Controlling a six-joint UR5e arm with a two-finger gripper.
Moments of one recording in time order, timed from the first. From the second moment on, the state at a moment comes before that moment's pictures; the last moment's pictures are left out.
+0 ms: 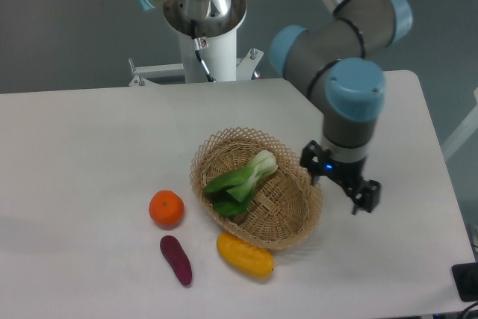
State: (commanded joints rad) arm 2.61 -2.07 -1.36 -1.10 1.55 1.35
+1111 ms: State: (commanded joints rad) arm 2.65 -2.24 -1.11 -1.21 1.56 1.40
